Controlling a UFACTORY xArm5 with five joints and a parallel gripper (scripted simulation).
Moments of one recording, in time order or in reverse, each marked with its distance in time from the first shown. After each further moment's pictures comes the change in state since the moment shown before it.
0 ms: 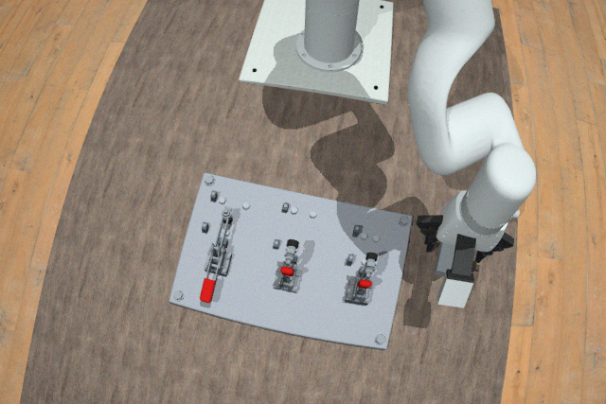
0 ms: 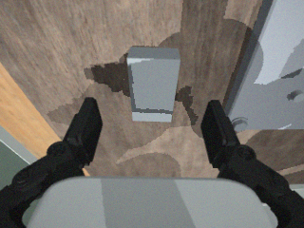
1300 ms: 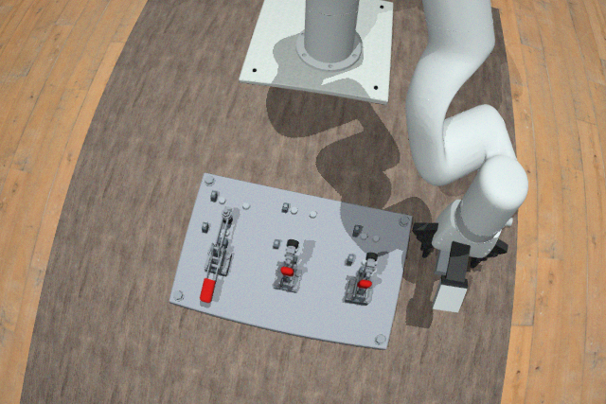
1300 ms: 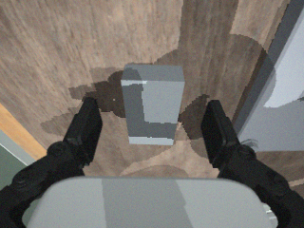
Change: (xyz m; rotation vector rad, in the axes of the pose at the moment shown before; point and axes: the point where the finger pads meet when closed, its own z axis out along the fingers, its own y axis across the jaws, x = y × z) arm 0.001 0.000 0.028 0.000 0.000 0.000
